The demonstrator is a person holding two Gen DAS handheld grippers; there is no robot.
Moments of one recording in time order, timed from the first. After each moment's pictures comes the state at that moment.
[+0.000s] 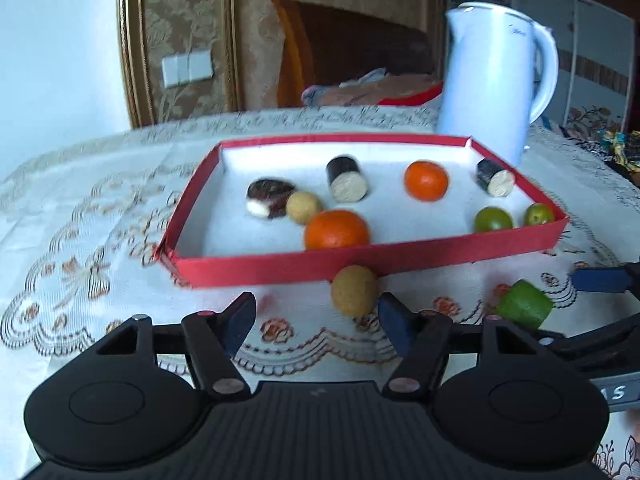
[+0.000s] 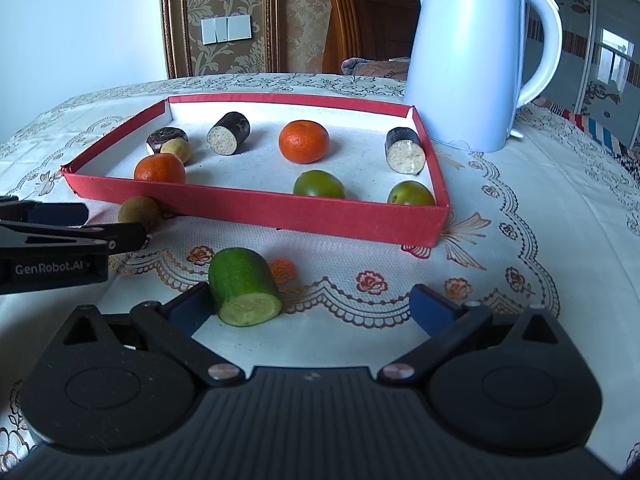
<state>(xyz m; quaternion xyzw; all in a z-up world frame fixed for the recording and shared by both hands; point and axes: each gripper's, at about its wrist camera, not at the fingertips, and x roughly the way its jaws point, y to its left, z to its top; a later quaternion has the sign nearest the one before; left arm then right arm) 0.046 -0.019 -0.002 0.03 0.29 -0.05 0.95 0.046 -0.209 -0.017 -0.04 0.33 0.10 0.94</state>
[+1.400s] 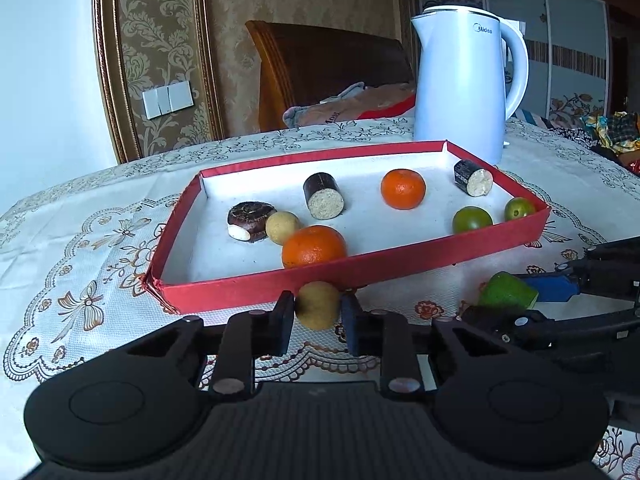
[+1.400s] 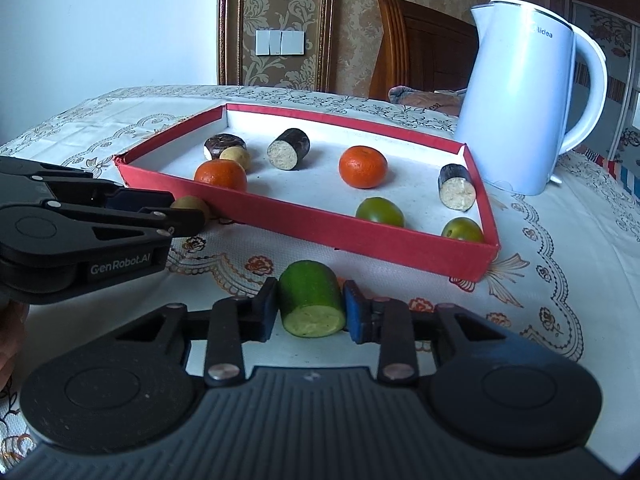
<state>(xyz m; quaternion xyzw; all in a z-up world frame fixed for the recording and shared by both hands) 0.041 -0.030 -0.003 0.07 0.27 -0.07 0.96 0.035 -0.192 -0.012 -0.07 0.29 0.16 0.94</state>
